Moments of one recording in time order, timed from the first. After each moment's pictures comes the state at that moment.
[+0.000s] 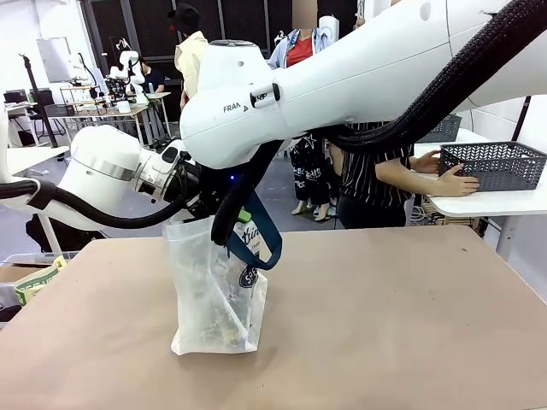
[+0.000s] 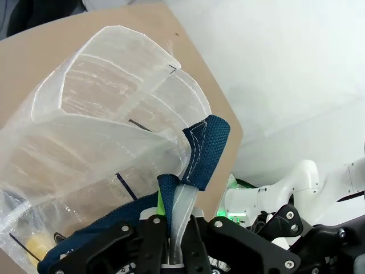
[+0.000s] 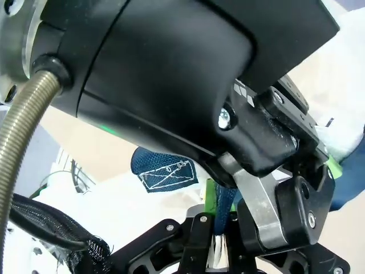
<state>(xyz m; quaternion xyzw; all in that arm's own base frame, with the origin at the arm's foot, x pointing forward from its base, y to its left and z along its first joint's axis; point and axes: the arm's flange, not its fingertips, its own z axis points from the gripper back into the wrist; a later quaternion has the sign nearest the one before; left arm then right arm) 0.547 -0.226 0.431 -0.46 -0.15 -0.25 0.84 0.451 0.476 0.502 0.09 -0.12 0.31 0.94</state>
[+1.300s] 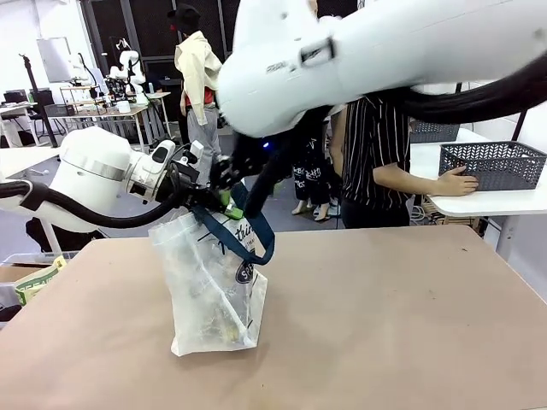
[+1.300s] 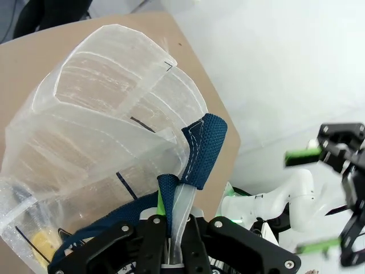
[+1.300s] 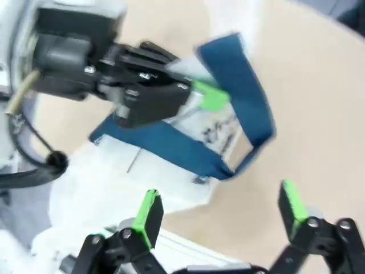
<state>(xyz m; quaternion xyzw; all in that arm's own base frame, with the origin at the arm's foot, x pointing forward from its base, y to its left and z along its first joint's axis) 0.549 -0.206 0.430 -0.47 -0.16 -0.23 0.84 0.434 0.394 0.566 0.08 -0.18 0.19 0.96</state>
